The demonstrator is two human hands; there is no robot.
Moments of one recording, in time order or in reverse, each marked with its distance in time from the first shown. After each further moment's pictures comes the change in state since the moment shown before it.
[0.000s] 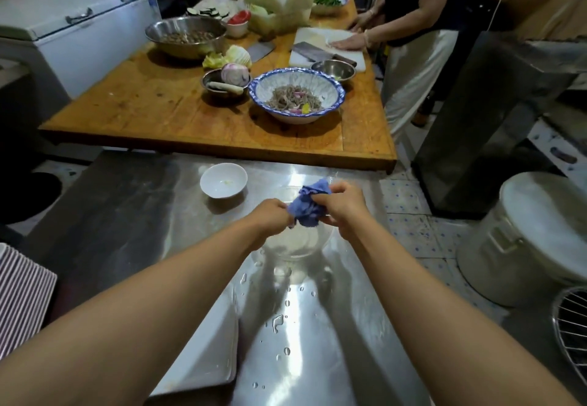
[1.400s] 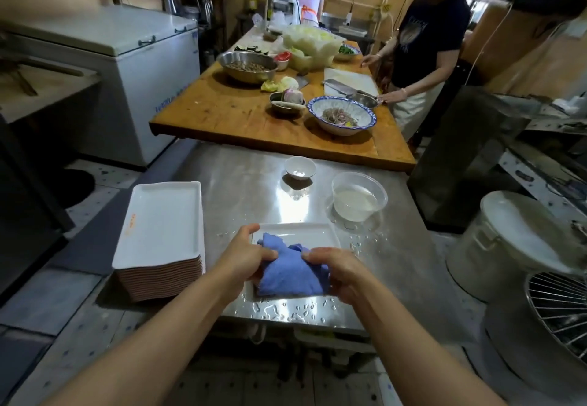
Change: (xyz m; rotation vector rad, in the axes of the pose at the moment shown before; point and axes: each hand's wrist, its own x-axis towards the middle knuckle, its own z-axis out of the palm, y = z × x) left_hand -0.254 -0.213 -0.168 -0.384 0.087 0.069; right_hand -0.319 0.071 0.153 0.067 -0.275 0.298
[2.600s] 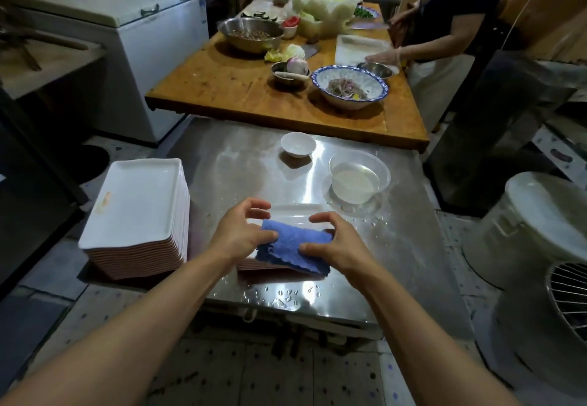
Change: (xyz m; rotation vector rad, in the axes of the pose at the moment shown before) left_hand 0.034 -0.007 0.039 0.205 0.094 0.277; right_hand 0.028 -0.002 -0.058 -0.465 0.001 -0.417
